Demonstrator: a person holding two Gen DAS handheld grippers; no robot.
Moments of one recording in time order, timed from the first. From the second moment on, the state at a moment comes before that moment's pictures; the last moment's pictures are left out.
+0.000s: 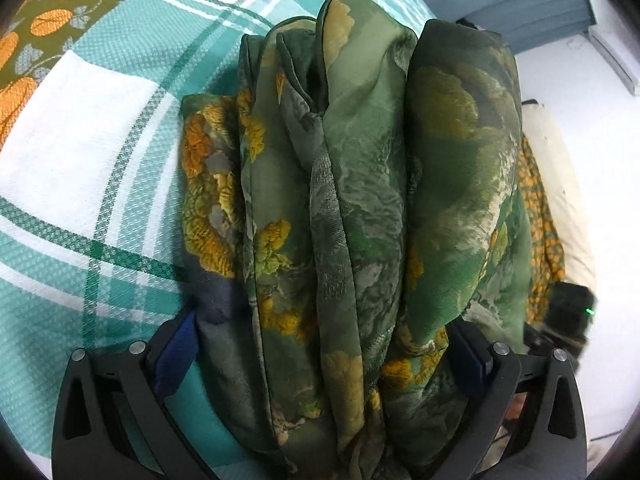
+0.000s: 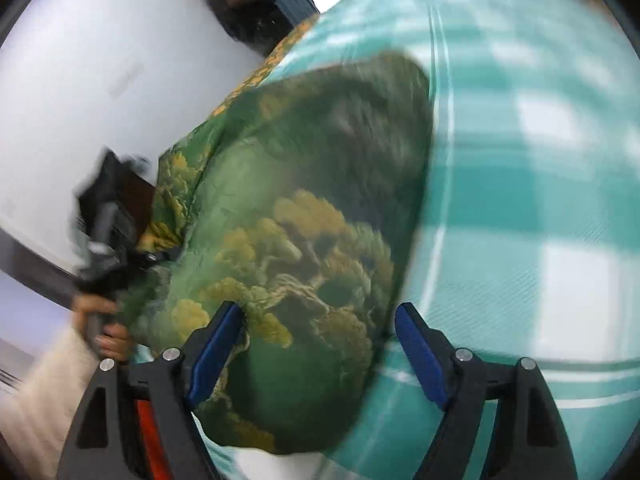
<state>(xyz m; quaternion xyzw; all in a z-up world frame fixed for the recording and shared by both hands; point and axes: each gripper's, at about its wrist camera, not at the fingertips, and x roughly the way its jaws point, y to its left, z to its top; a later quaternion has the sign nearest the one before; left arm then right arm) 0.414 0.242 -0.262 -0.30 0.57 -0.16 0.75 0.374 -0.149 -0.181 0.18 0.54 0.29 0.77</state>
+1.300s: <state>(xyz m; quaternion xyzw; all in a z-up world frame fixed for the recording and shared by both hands) 0.598 0.193 -0.253 -0.26 0.48 -0.12 0.83 0.551 -0.197 -0.191 0.20 0.49 0.26 0.81</state>
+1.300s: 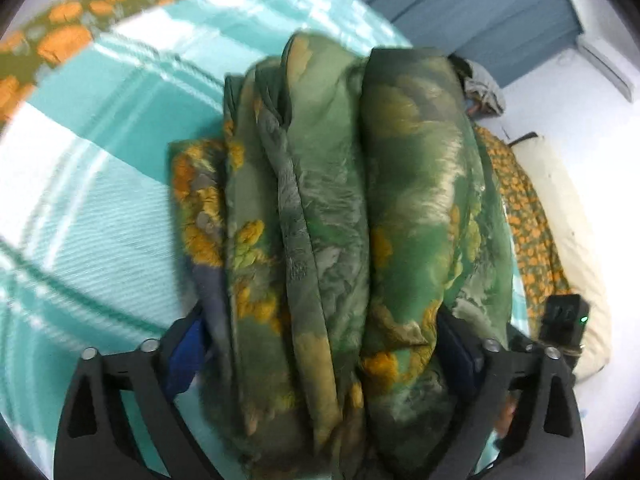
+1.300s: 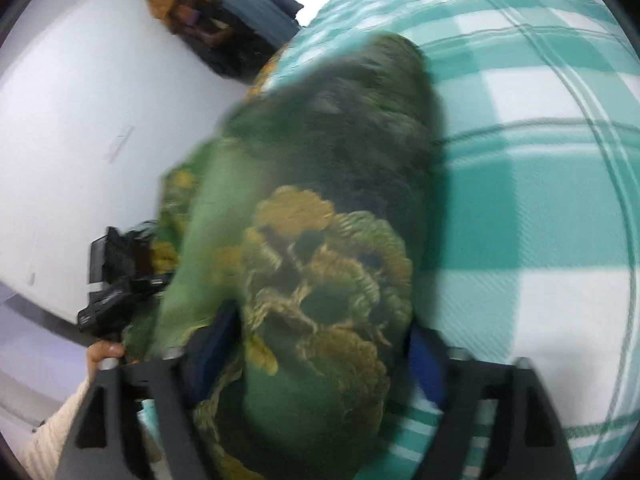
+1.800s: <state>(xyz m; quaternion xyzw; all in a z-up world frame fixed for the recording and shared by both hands) 0.455 0.118 -0.127 -0.05 0.35 0.00 0.93 0.393 -0.182 -0.055 -0.06 0.36 0.04 0.93</state>
